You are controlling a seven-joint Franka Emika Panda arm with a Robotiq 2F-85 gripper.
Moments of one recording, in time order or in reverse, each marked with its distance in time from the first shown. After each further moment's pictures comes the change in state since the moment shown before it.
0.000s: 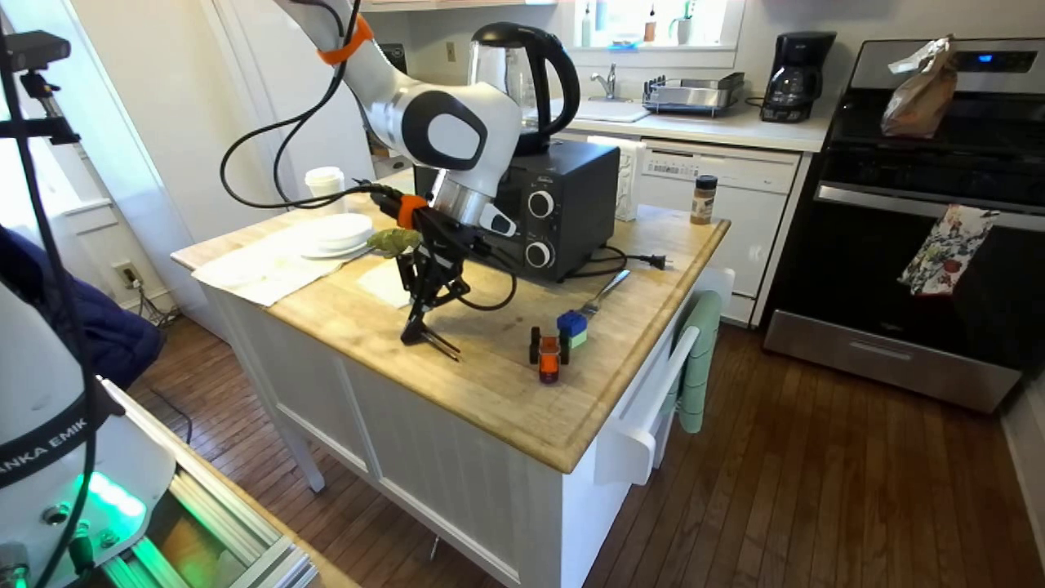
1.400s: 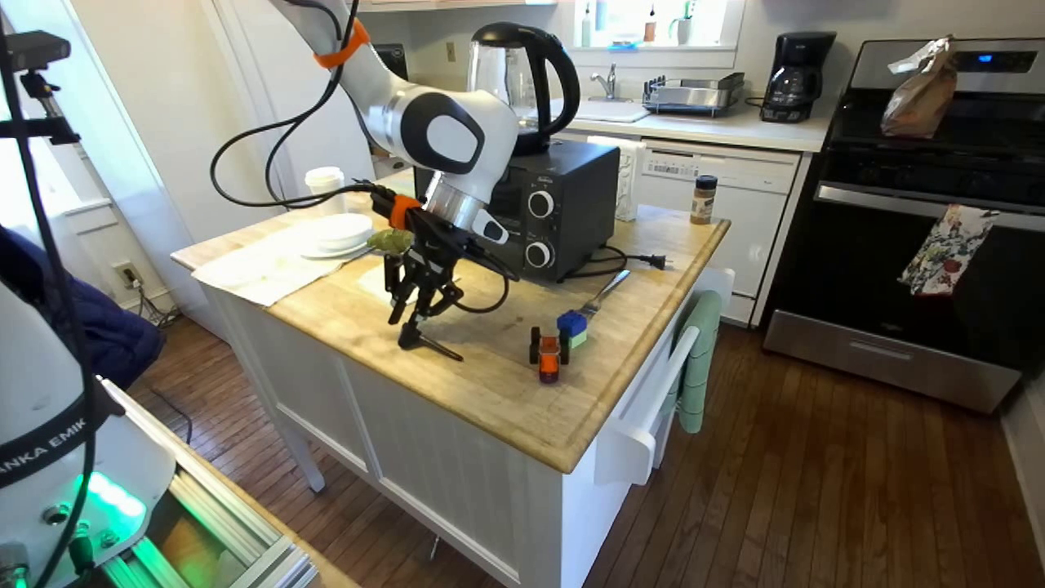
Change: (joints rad) arm 0.003 0.000 0.000 -0.008 -0.035 -0.072 0.017
